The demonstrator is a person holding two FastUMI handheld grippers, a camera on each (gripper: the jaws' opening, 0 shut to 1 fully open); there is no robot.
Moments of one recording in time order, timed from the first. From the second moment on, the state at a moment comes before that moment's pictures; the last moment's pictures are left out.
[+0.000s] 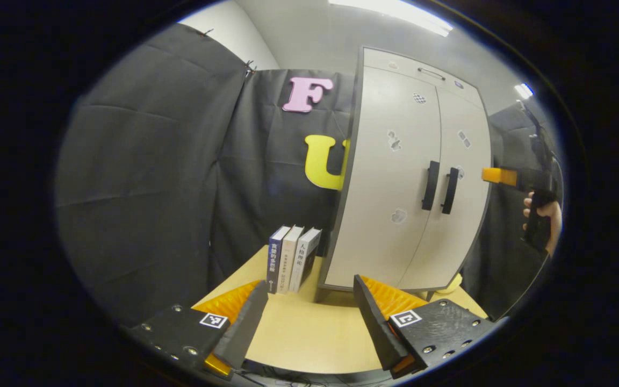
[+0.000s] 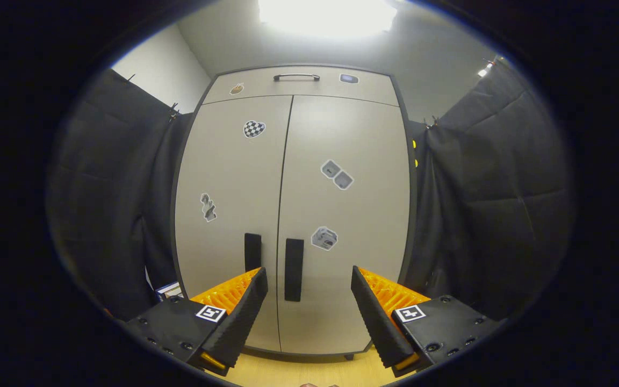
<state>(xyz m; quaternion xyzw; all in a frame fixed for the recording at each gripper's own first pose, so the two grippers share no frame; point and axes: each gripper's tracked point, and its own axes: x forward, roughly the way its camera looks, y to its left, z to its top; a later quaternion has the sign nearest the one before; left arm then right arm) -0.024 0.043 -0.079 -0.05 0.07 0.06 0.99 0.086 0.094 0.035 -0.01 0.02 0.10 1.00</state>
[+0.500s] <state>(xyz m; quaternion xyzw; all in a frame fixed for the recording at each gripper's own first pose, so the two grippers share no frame) -0.037 0.084 -0.100 -0.08 0.10 0.10 0.99 0.179 0.120 -0.001 0.00 0.06 0.07 1.00</state>
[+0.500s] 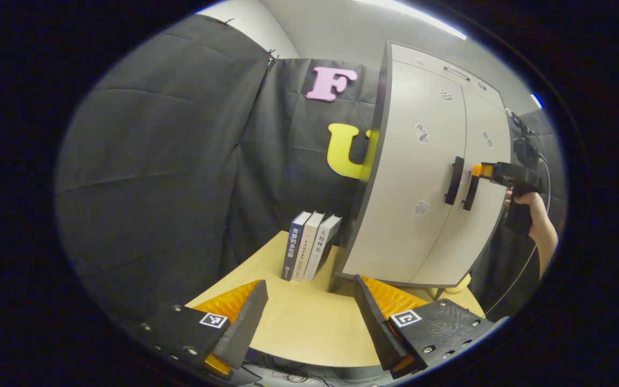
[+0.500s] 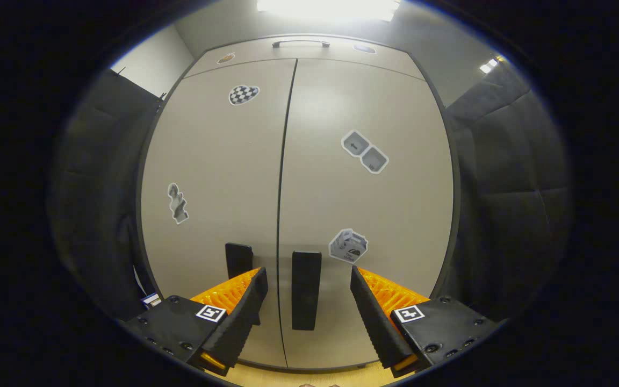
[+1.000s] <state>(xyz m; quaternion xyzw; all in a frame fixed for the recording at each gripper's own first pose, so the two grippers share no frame) -0.041 0.084 -0.109 -0.05 0.12 0.11 0.99 0.213 0.129 -0.036 0.03 0.12 0.08 0.99</state>
